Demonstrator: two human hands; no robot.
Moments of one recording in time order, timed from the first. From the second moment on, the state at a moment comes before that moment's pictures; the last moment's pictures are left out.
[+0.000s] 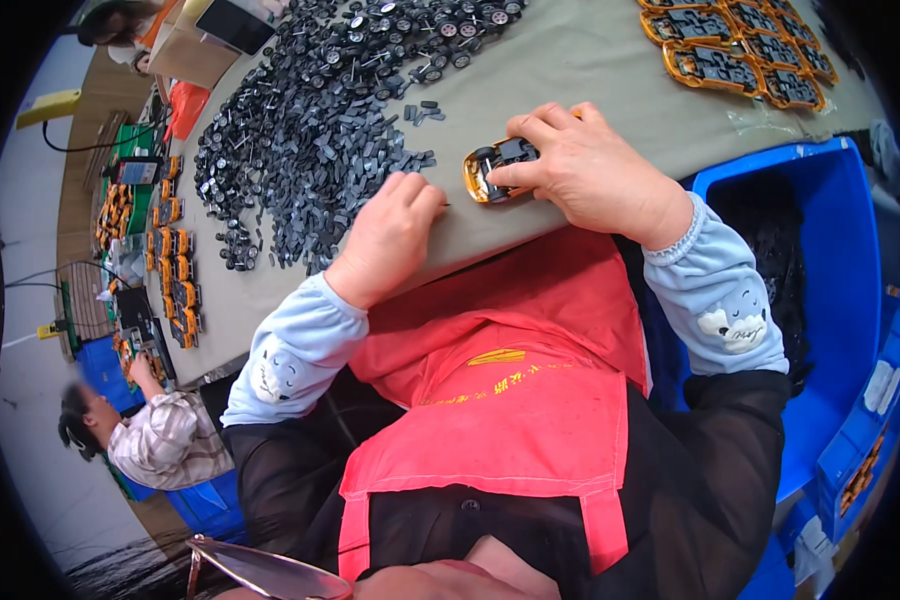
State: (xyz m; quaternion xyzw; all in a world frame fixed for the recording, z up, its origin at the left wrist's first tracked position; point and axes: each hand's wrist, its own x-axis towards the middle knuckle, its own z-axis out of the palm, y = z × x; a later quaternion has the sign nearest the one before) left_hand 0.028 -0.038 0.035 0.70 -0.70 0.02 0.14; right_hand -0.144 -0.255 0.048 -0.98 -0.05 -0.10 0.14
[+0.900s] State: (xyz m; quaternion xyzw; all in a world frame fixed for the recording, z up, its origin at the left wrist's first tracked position) left_hand 0.077 -0.094 0.050 0.42 -0.91 -0.07 0.05; right_hand -0.136 -0.258 0.038 -0.97 -0.12 -0.13 0.17
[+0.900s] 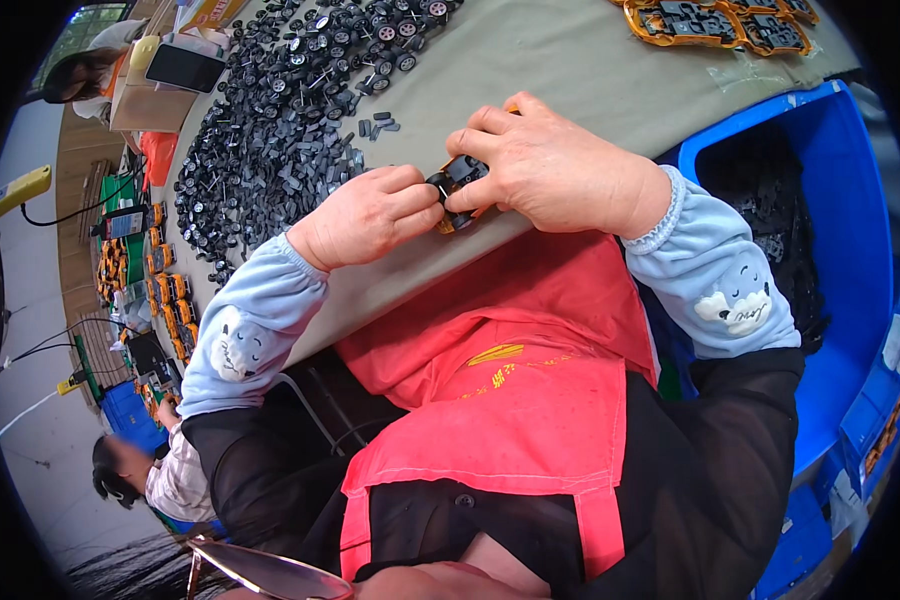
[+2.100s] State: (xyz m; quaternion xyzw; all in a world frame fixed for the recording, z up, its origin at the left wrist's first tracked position) left_hand 0.019 -0.028 0.008 0.73 -0.60 -0.05 0.33; right_hand -0.454 -0.382 0.016 -0.76 0.49 -0.34 0.23
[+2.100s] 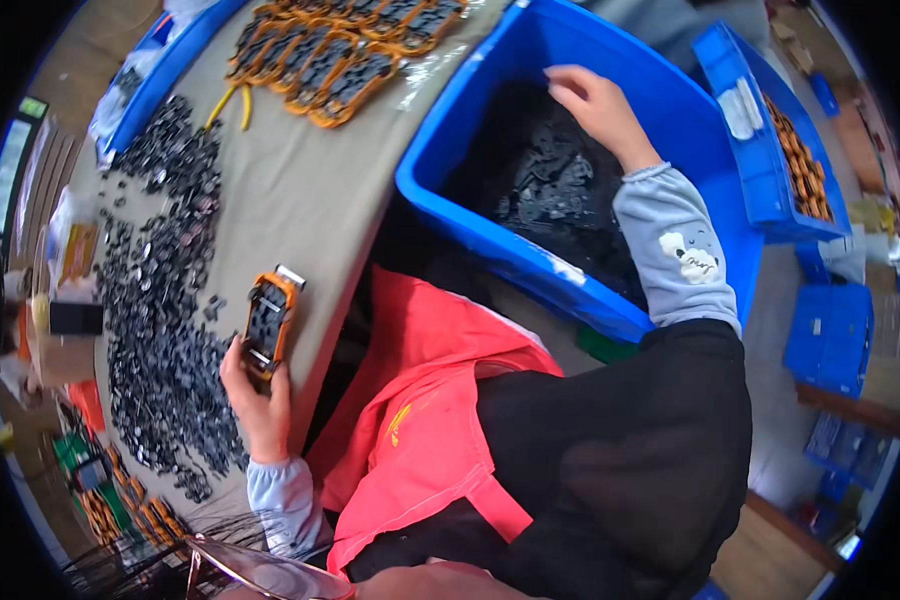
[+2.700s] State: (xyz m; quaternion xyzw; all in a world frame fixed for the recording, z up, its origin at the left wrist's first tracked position) left_hand 0.009 -0.030 0.021 0.73 -0.59 -0.02 0.34; right_hand -0.584 -0.377 -0.145 -0.68 0.67 -0.04 0.30
